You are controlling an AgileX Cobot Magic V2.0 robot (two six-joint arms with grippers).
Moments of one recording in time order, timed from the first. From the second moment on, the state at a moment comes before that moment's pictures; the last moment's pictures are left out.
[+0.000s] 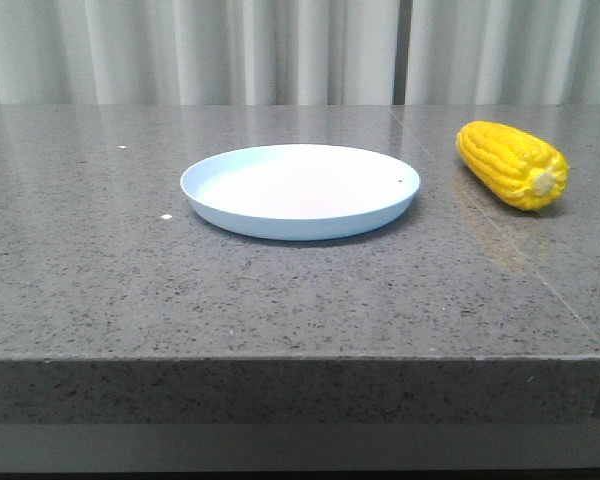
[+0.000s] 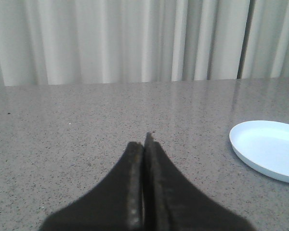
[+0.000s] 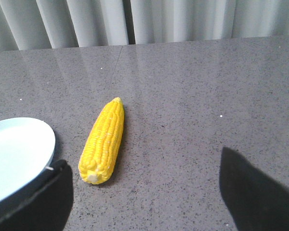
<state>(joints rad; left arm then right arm) -0.21 -0.01 -0.43 0.12 0.56 -0.10 -0.03 0.47 -0.59 0.17 0.45 -0.03</state>
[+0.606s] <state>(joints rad) -0.21 -0.01 -0.43 0.12 0.56 -0.10 -0.03 0.98 -0.98 0.18 0.68 -0.03</state>
